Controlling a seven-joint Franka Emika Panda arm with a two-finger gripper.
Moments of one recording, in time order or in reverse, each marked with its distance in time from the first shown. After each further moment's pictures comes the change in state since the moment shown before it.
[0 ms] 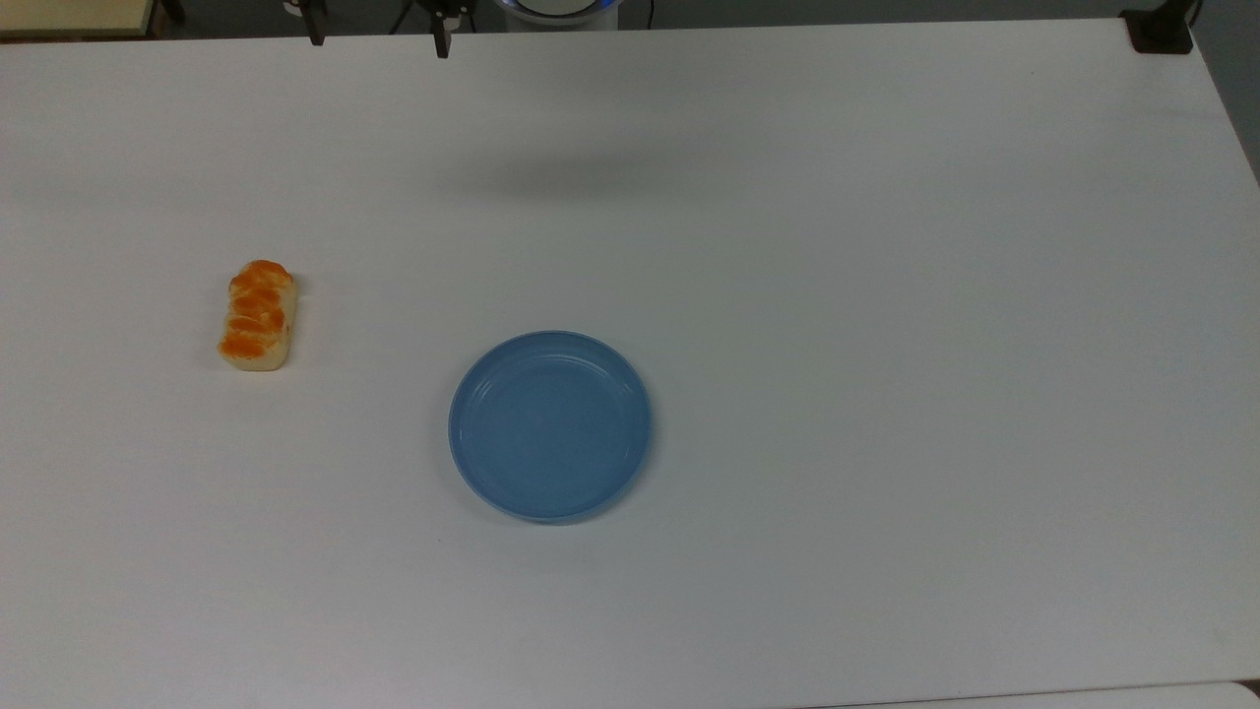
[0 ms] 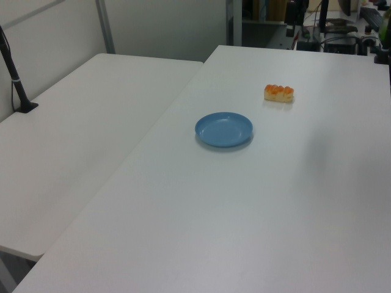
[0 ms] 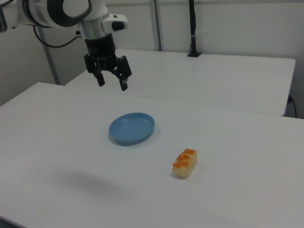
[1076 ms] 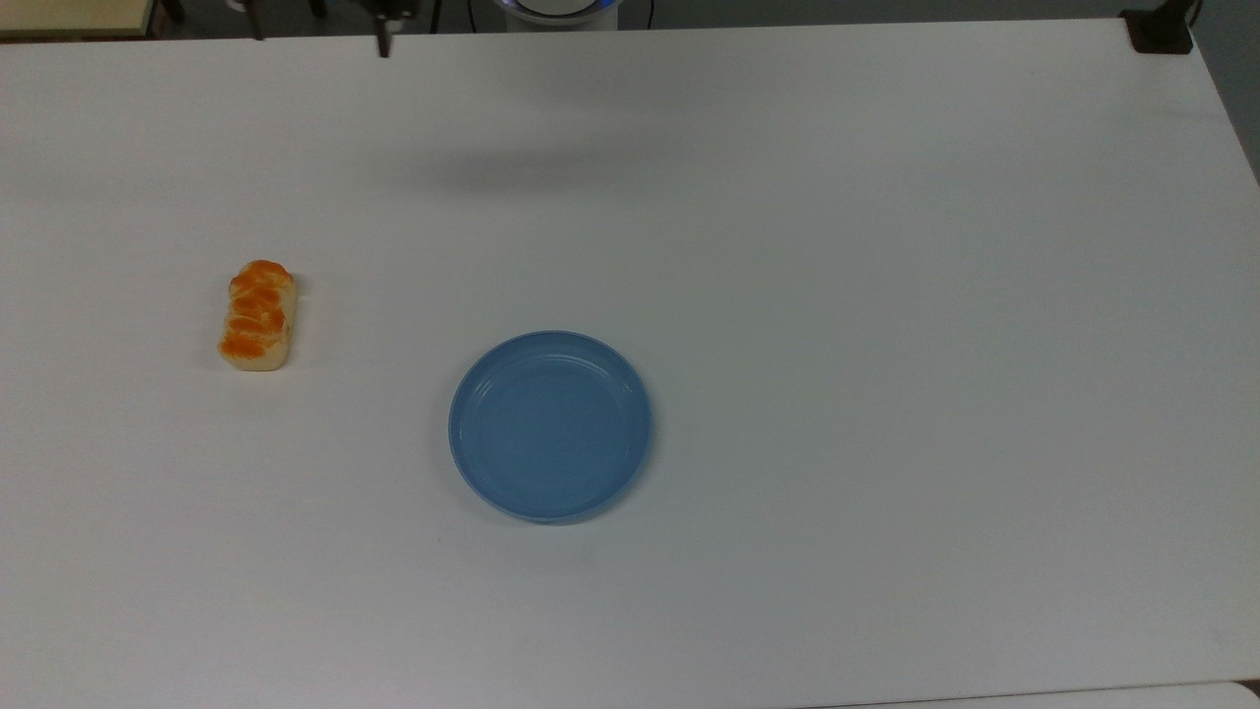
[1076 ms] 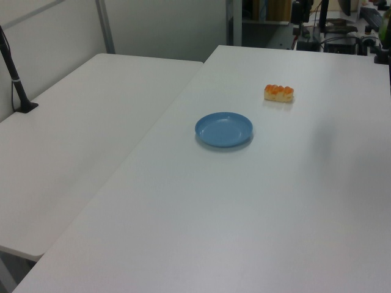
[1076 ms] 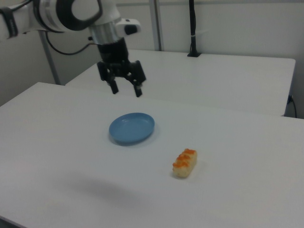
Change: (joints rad) arm -0.044 0.012 -0.032 -0.010 -0.069 0.009 -0.061
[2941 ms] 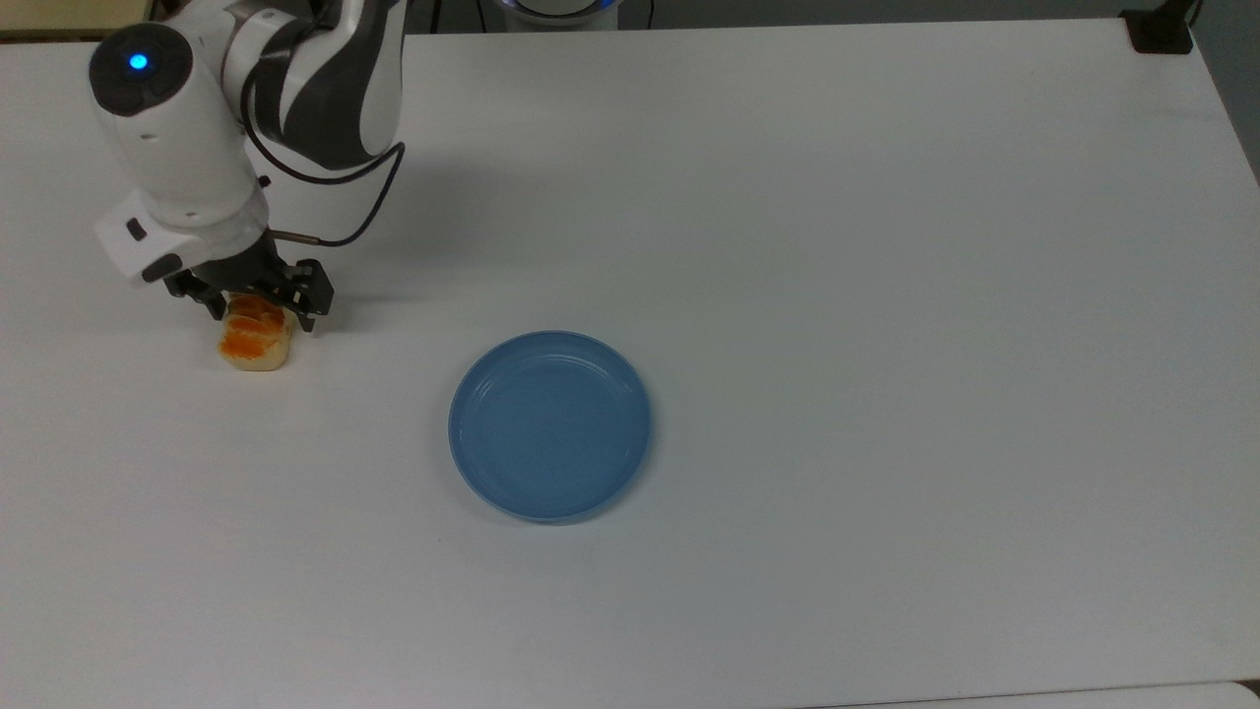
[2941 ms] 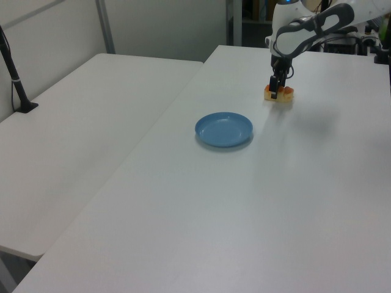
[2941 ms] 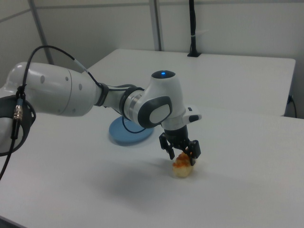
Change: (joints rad) arm -0.121 0.492 -0.064 -0.088 0.143 0.609 -0.176
